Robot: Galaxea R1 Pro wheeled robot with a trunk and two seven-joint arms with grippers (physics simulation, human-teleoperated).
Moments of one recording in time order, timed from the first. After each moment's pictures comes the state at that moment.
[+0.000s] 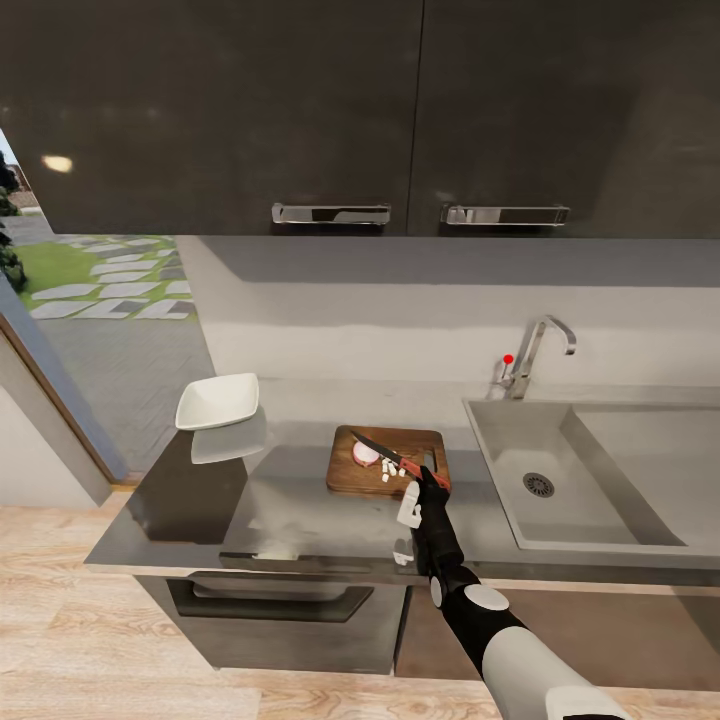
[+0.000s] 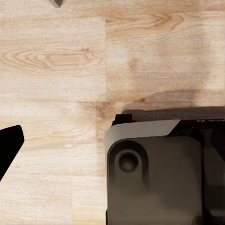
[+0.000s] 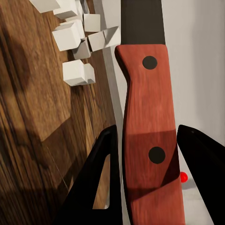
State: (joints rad) left arm -0.33 -0.04 -0.09 0.07 0.02 -0.26 0.15; right arm -0.68 0.17 -0.04 -0.40 1.58 -0.06 -0.60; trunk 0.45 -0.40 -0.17
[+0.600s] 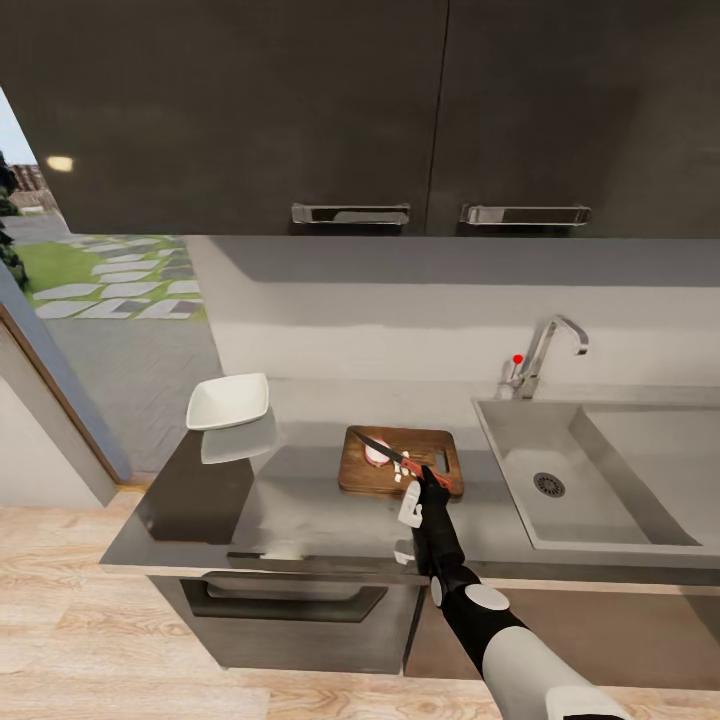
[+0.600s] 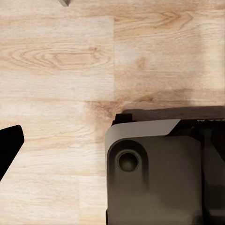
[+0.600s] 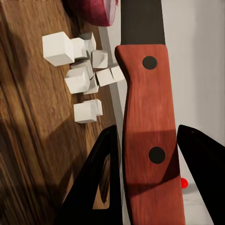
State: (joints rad) left arm -0.33 -0.04 -0.09 0.07 0.02 -0.26 0.15; right arm -0.68 0.17 -0.04 -0.41 1.58 -0.05 -0.60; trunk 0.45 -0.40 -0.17
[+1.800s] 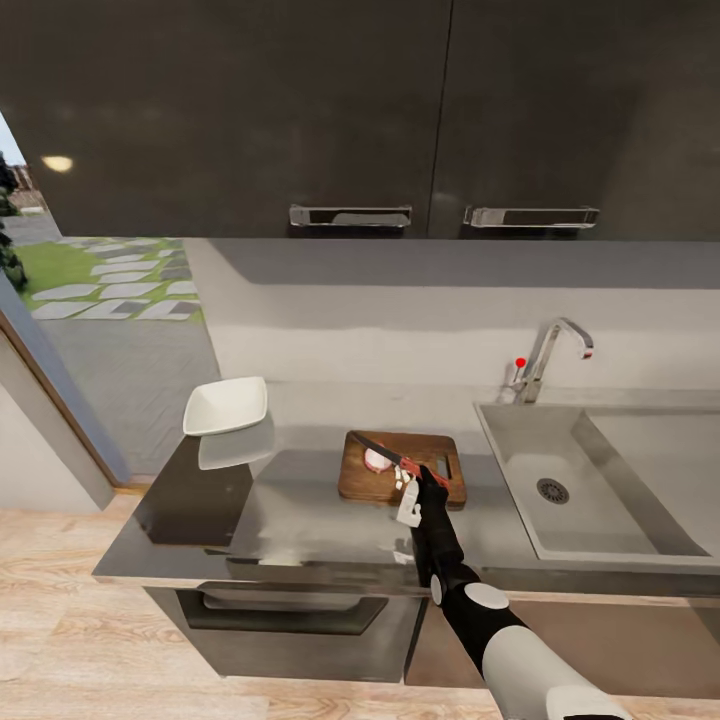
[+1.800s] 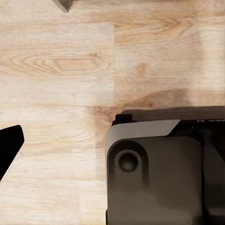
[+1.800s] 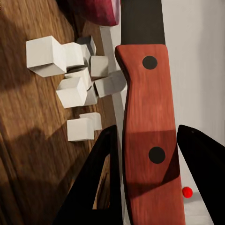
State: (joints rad) left arm -0.33 -0.04 -0.09 0.07 0.02 -0.26 0.15; right arm -0.68 0.17 -0.04 -0.42 1.58 -0.05 -0.57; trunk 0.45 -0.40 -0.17
